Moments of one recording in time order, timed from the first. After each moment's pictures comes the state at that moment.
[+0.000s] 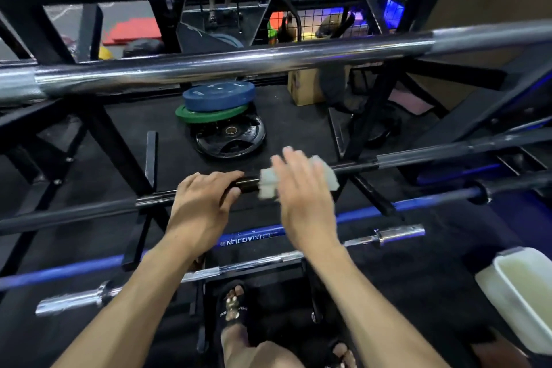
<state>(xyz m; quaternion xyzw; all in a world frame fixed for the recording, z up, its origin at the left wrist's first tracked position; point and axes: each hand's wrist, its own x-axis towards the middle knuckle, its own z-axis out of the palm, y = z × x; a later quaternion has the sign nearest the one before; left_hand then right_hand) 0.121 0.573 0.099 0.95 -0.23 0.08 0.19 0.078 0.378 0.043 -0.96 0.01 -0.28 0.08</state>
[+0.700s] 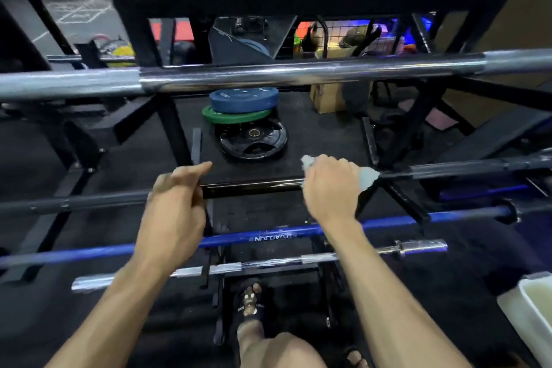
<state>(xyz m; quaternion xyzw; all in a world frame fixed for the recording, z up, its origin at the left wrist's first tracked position) 0.084 0.665 0.141 0.95 -0.11 0.12 0.27 0.102 0.413 0.101 -0.96 0.15 -0.22 0.07</state>
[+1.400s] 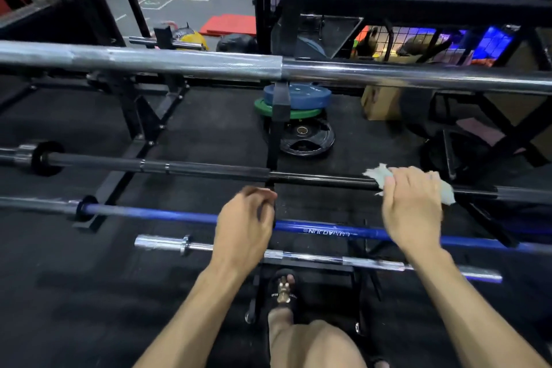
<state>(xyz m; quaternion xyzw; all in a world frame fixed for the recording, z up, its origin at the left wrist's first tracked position) 0.045 0.695 0.111 0.92 -0.04 0.12 0.37 0.079 0.397 0.074 -0.96 0.05 -0.28 0.02</state>
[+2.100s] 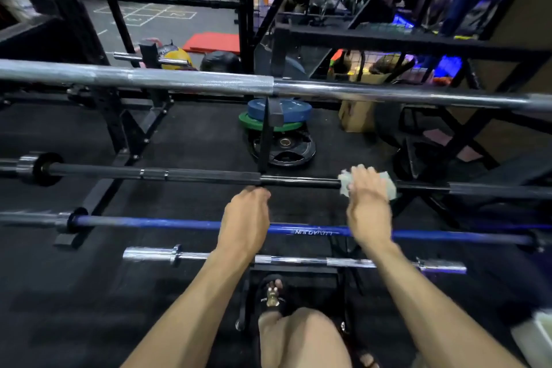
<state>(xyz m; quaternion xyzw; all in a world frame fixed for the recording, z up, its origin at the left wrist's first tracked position) 0.049 0.684 0.127 0.96 -0.05 0.07 0.27 0.065 0.431 0.078 -0.96 0.06 -0.24 0.11</state>
